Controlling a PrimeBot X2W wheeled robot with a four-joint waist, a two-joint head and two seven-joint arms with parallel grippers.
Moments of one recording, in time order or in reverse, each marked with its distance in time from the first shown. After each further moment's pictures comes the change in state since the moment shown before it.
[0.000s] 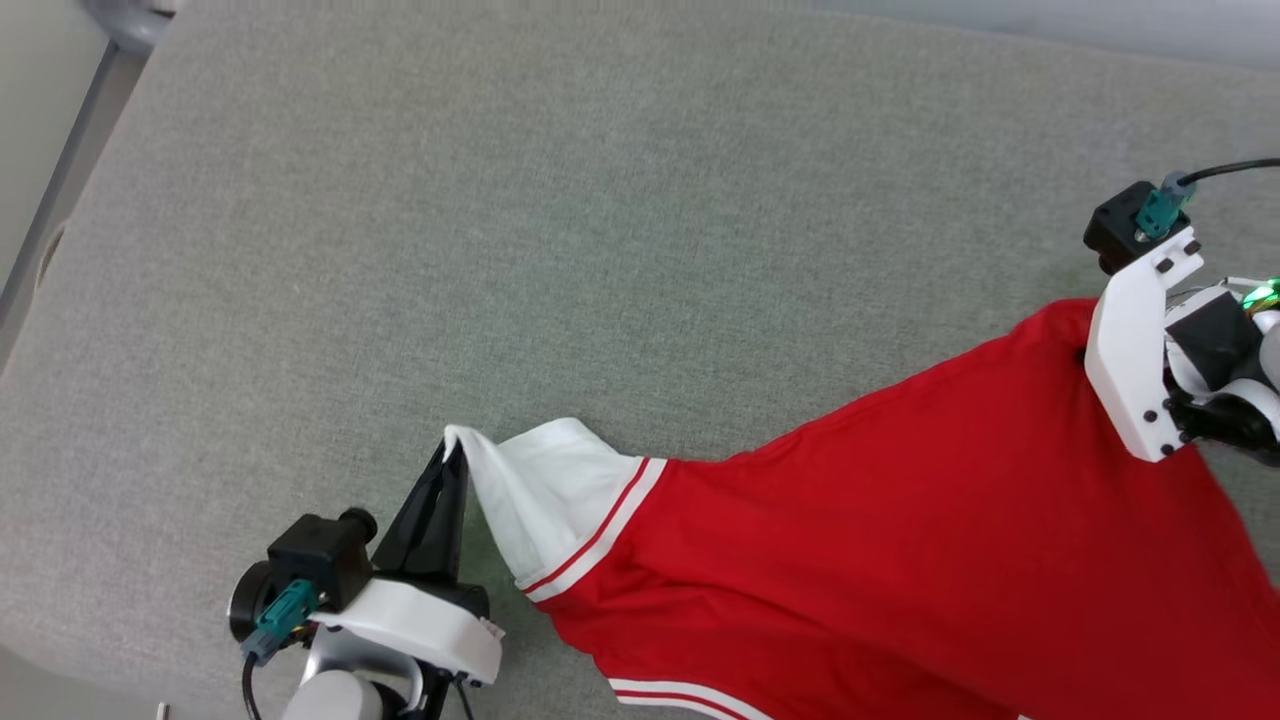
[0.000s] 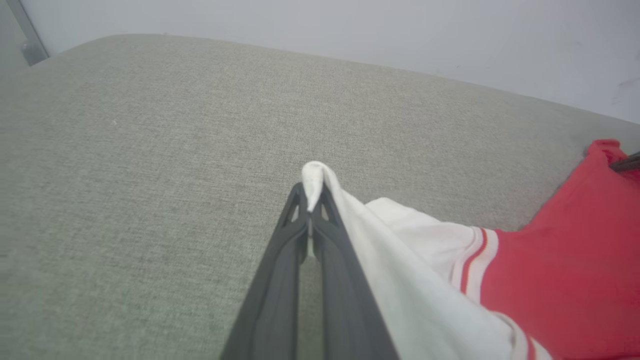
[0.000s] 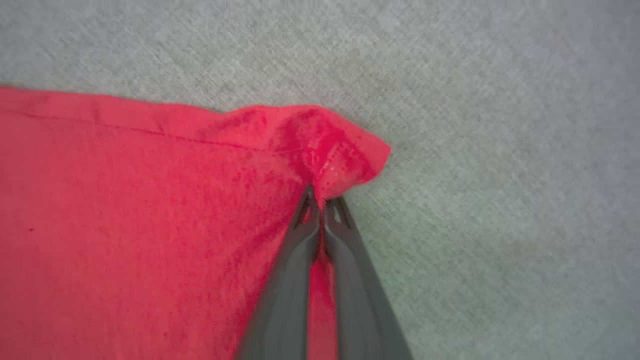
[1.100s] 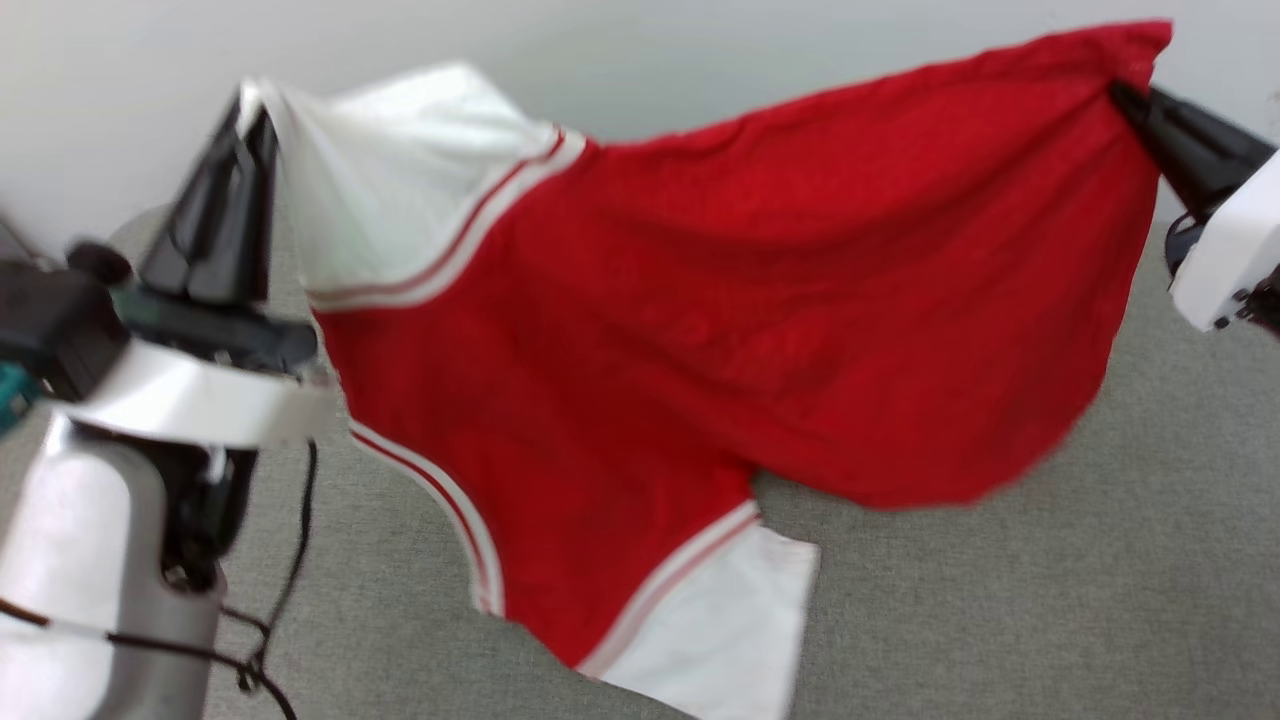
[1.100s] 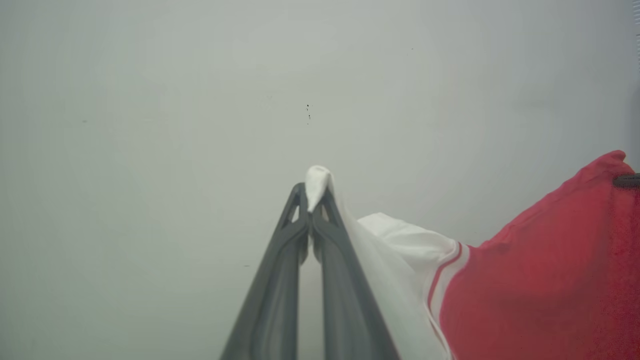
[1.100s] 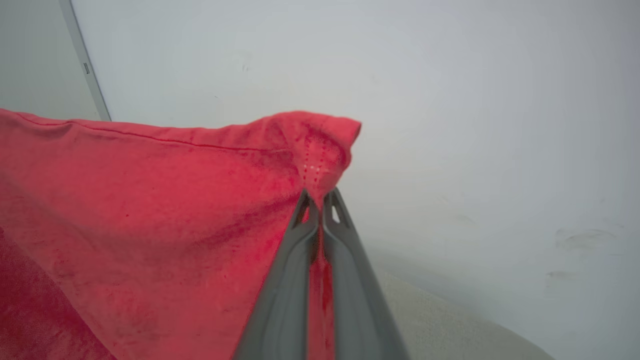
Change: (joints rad) left arm -0.296 0.224 0.100 -0.339 -0.006 0.004 0.137; right arm 0.106 0.044 -0.422 -0.215 -0.026 0.000 -0.500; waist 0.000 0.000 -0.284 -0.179
